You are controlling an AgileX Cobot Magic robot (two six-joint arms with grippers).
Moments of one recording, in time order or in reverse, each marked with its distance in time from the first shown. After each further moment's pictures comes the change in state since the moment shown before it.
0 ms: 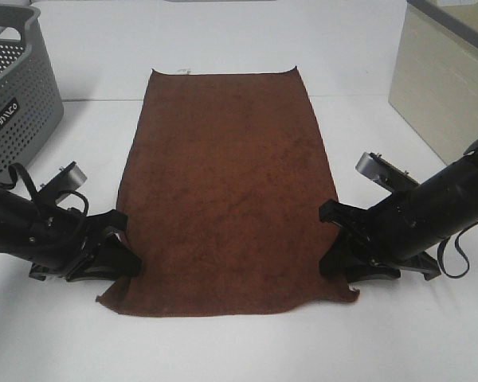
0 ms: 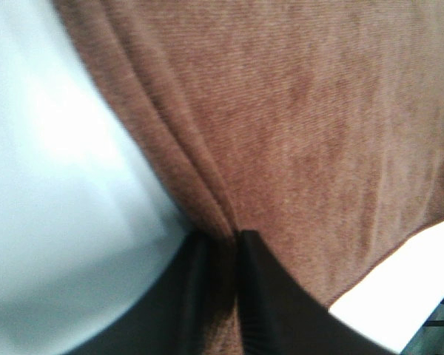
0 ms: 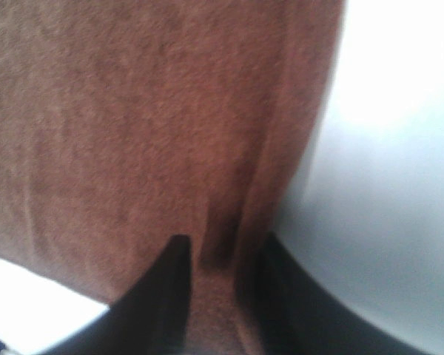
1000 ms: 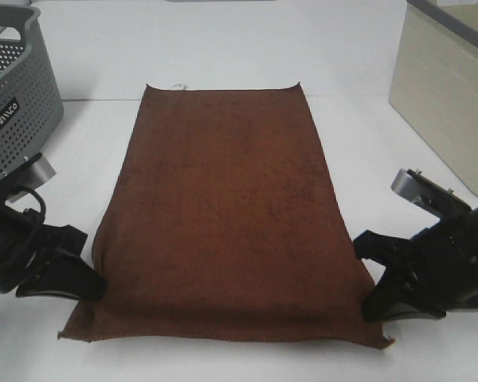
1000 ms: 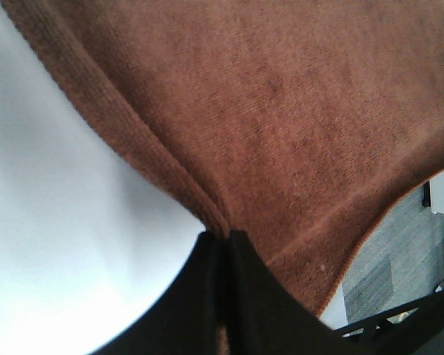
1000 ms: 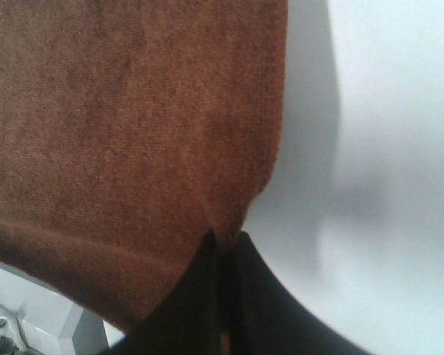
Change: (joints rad) left arm 0.000 -0.341 0.154 0.323 0.054 -0.225; right arm 0.000 -0.302 0.218 -0.169 0.043 0.175
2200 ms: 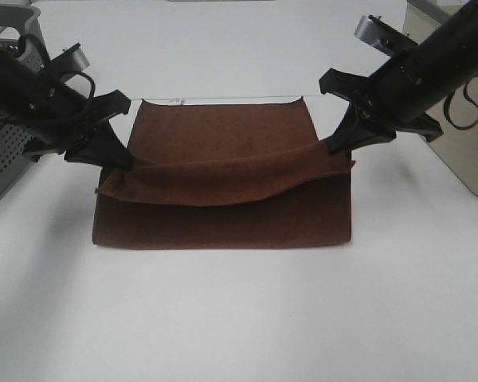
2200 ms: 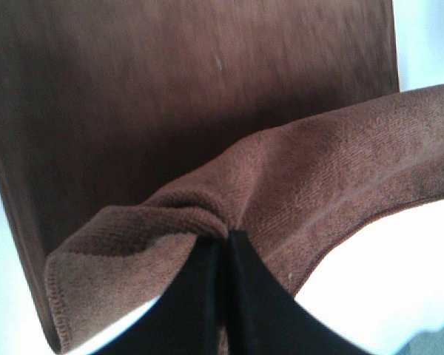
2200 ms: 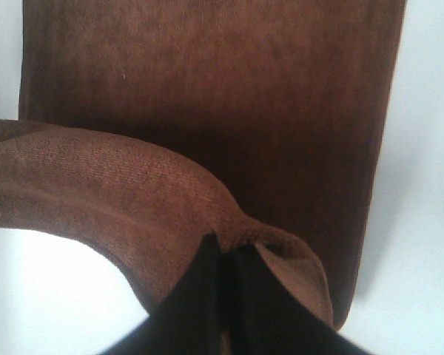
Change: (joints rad) left arm 0.000 0.278 -0.688 0.340 0.120 -0.506; right arm 0.000 0.238 -0.742 -0.300 0.223 0.244
